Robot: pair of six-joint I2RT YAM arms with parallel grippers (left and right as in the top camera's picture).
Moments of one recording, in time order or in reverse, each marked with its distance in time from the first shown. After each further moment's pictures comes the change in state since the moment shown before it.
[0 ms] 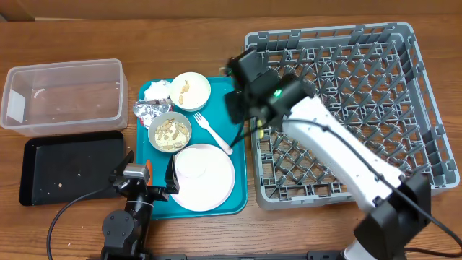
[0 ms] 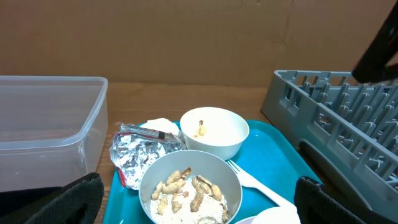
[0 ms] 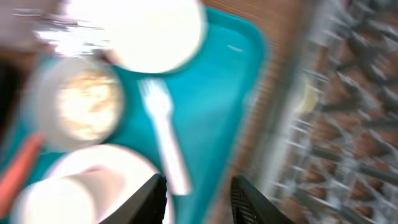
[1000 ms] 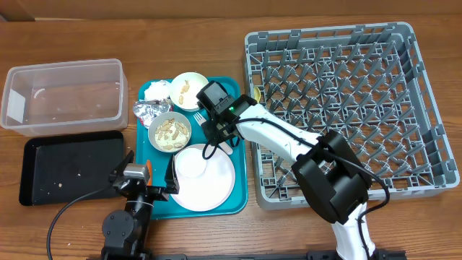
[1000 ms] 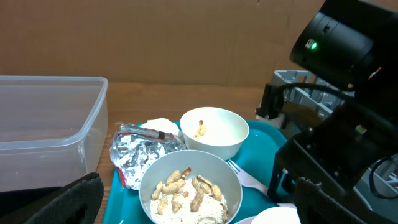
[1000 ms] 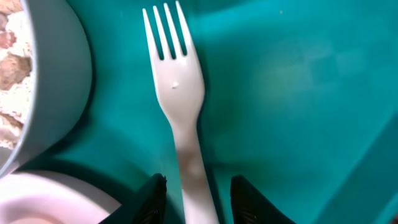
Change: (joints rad) left arm 0.000 0.000 0.000 0.000 0.000 0.000; right arm 0.058 0.360 -0.071 0.225 -0.074 -0.023
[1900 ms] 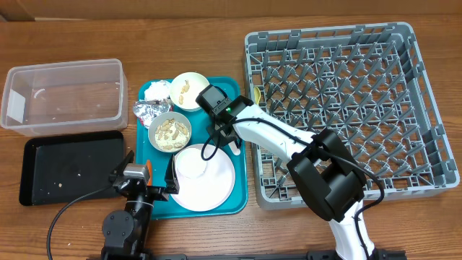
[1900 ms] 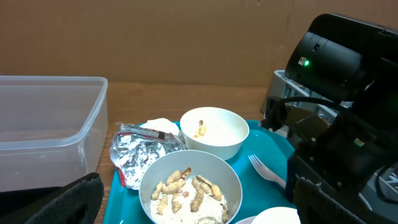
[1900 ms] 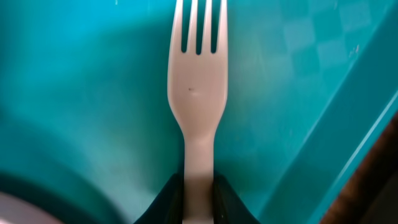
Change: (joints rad) left arm 0.000 0.000 0.000 0.000 0.000 0.000; right arm 0.006 0.027 0.021 -0.097 0.158 -0.022
